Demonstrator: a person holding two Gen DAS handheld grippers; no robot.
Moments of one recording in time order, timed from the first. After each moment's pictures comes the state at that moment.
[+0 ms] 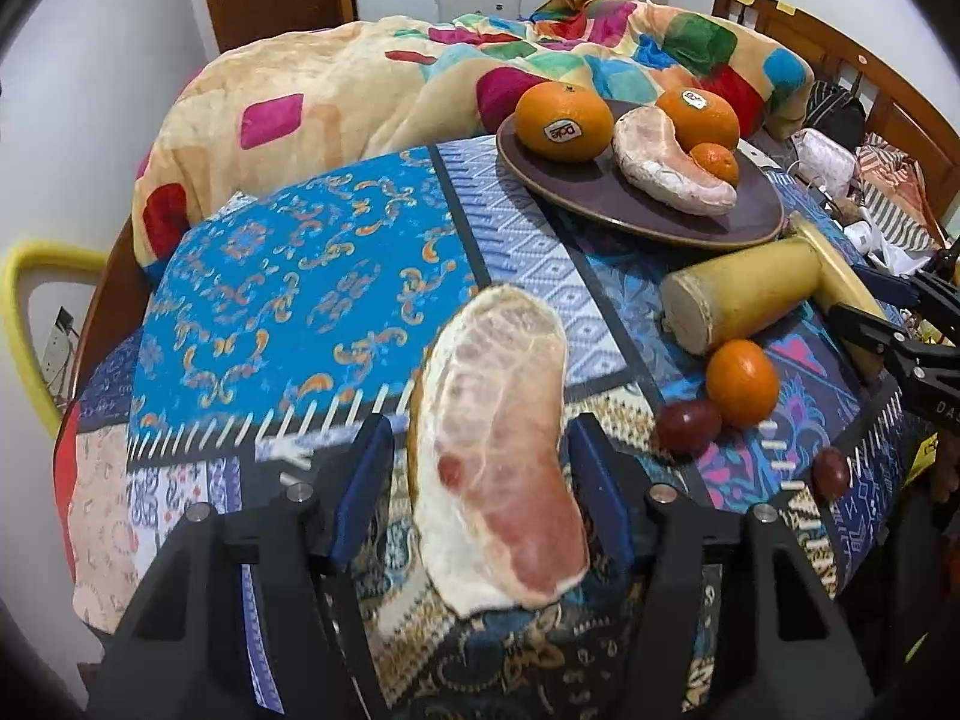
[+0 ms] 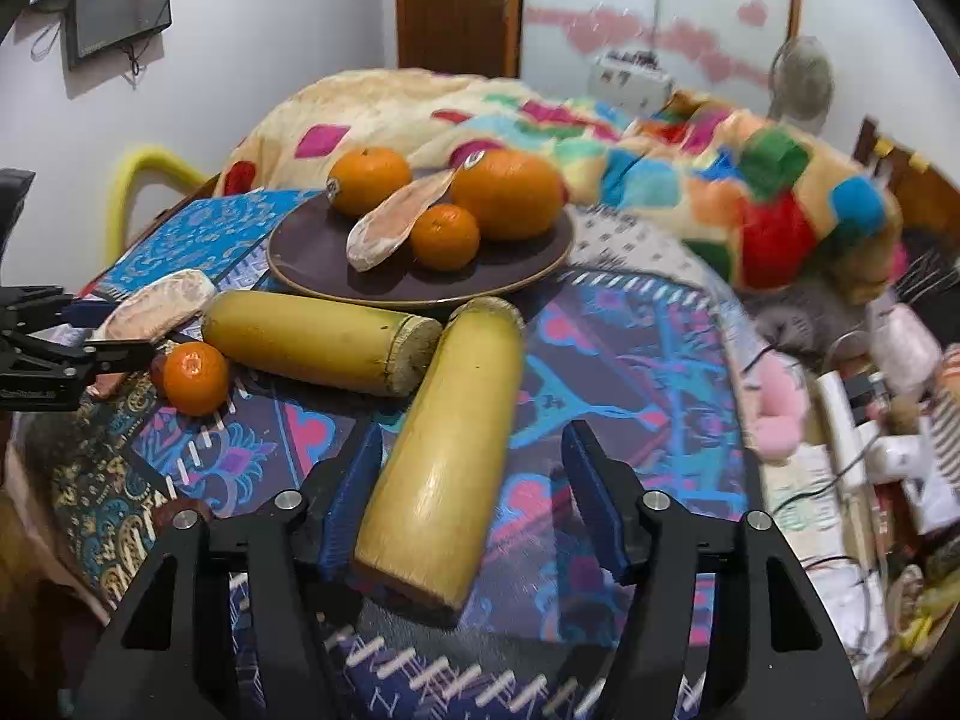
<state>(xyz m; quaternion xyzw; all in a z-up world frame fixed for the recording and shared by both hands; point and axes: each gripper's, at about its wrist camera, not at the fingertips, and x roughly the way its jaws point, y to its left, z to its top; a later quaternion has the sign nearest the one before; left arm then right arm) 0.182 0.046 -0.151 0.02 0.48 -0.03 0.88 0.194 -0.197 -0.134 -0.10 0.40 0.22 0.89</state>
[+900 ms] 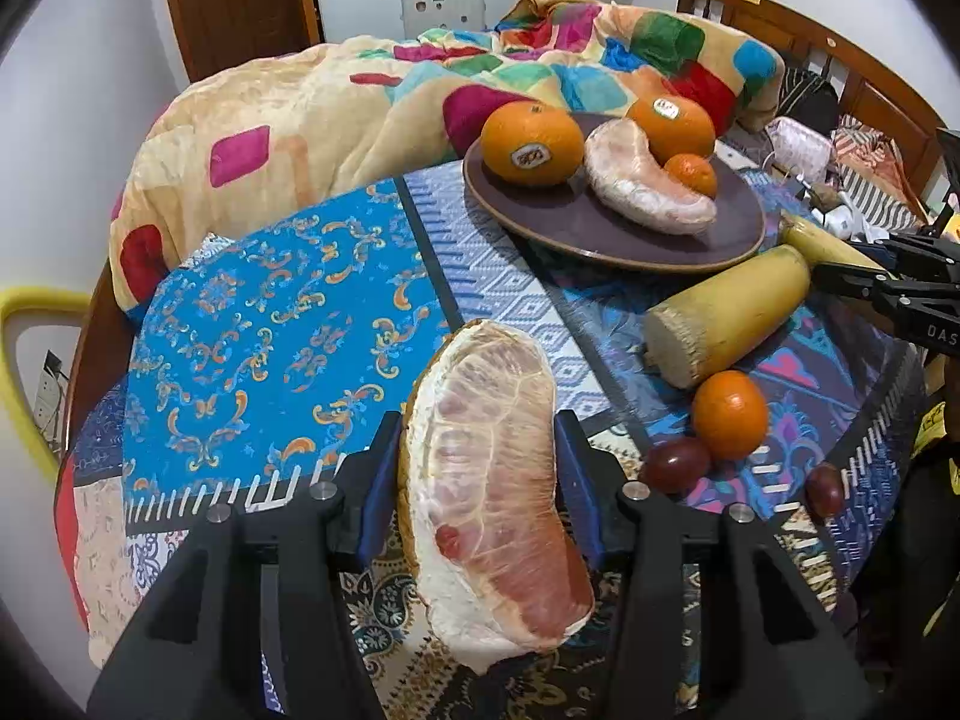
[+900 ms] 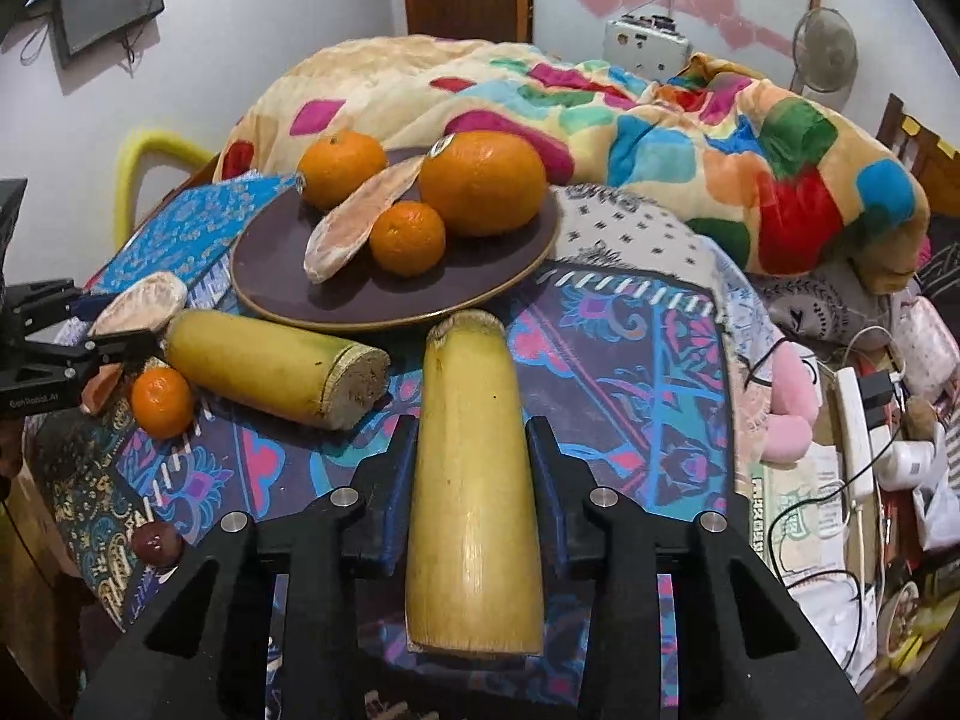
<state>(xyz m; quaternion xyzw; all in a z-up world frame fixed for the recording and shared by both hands) 0.192 0.039 -0.143 0.04 0.46 -0.06 0.88 0.222 -0.210 -0.127 -0.10 0.43 0.24 0.86</state>
